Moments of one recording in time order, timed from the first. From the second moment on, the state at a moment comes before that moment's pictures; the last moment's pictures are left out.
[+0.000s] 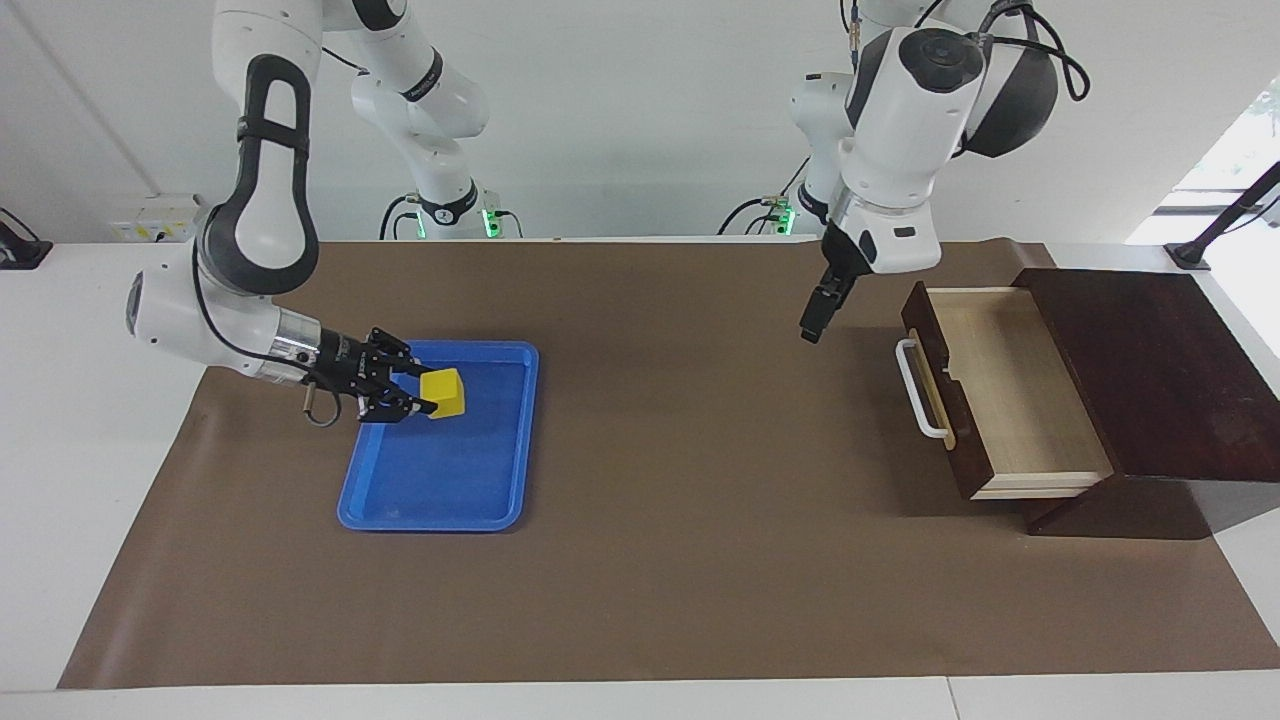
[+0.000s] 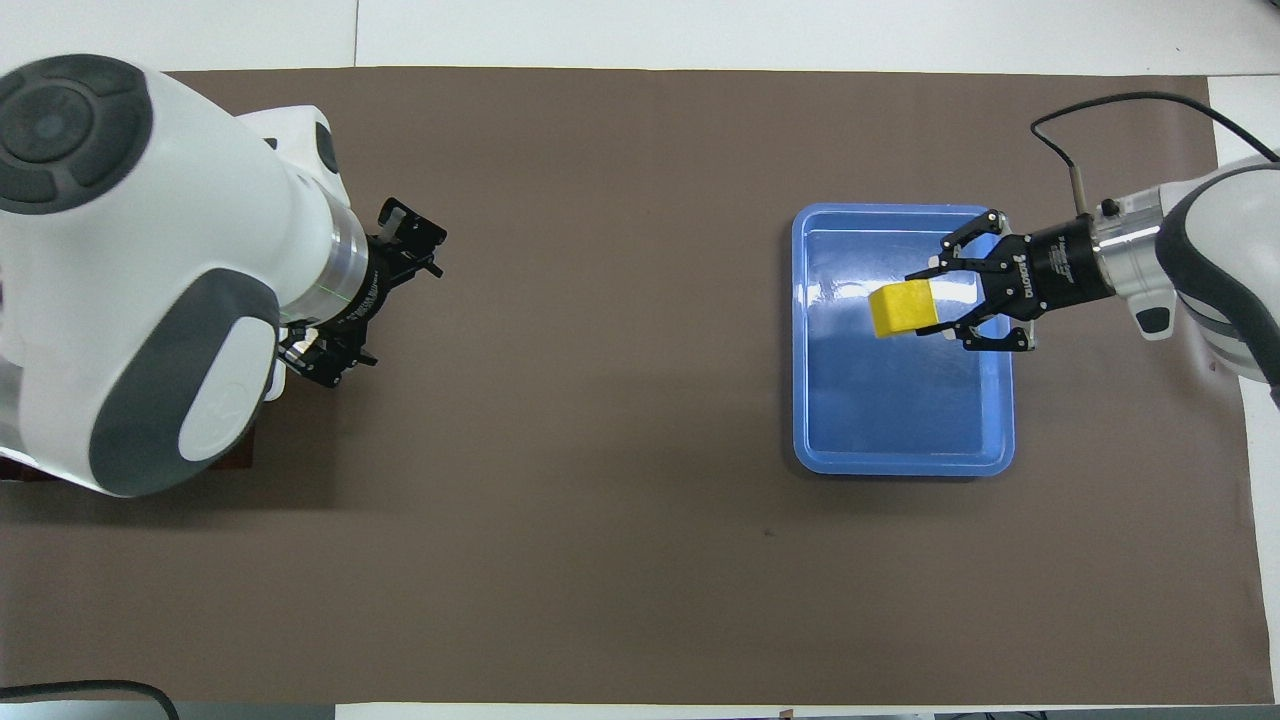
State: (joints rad) left arm -0.34 0.09 -0.12 -1.62 -0.01 1.72 -1.33; right arm -0.14 0.26 0.09 -1.79 0.73 1.79 1.13
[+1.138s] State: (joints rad) left arm -0.45 0.08 -0.12 -1.78 -0.12 2.08 -2.18; right arm 0.30 0.23 0.10 -1.73 0.86 2.06 1.51
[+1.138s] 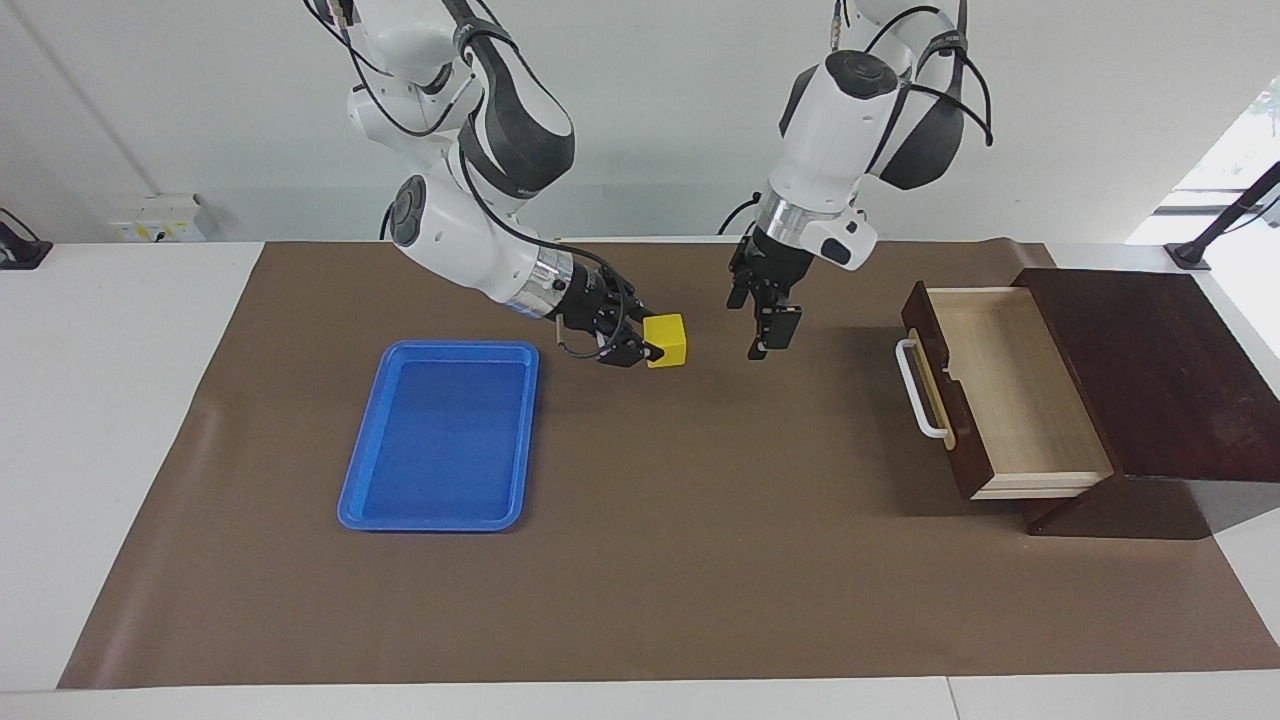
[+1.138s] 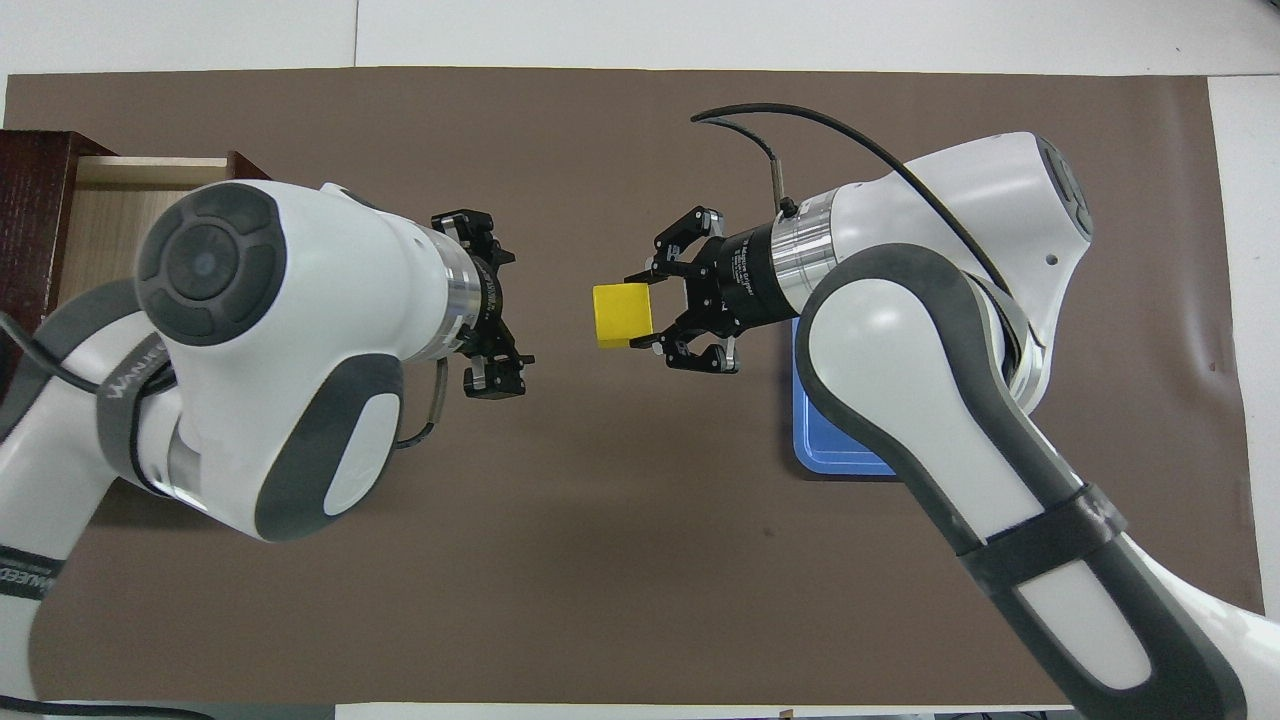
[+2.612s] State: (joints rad) left arm -0.55 0.21 -0.12 -1.65 -0.13 2.07 -2.21; right arm 0.30 0.23 0.10 -1.74 0.86 2.06 1.51
